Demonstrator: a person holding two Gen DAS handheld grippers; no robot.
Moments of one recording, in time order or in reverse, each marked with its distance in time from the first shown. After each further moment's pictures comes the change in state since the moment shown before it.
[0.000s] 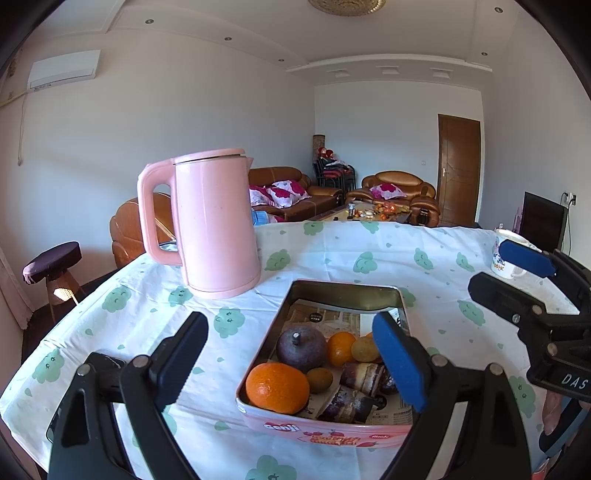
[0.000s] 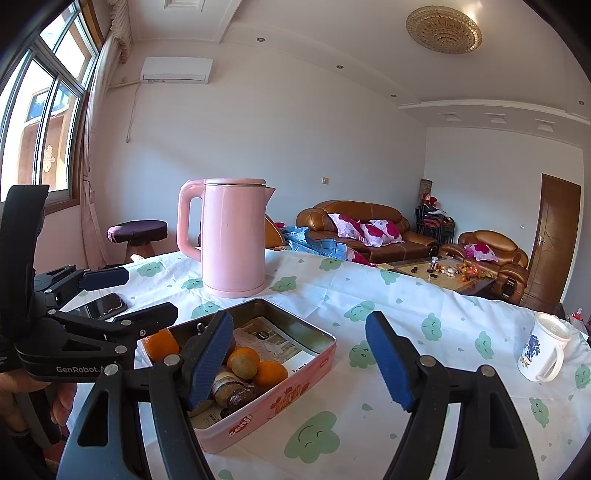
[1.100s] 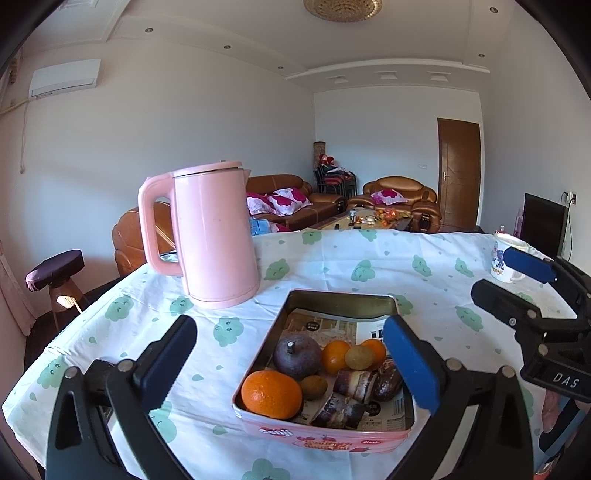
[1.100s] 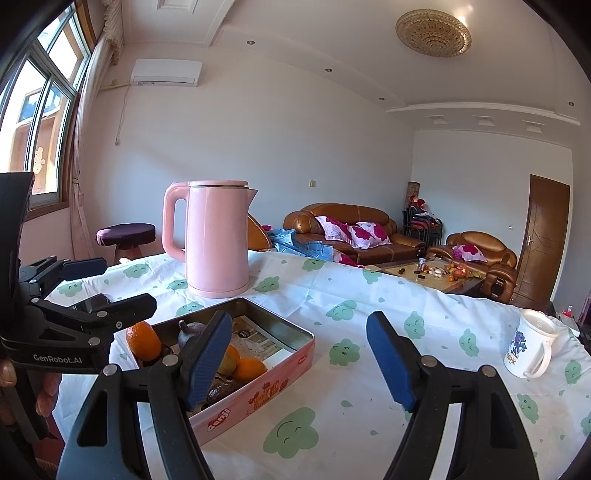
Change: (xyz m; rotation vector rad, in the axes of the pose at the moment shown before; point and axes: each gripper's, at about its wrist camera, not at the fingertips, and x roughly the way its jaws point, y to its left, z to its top) left arm -0.008 -0.007 0.006 0.014 -0.032 0.014; right arm -0.005 -0.010 -0.006 0.006 -0.013 -0.051
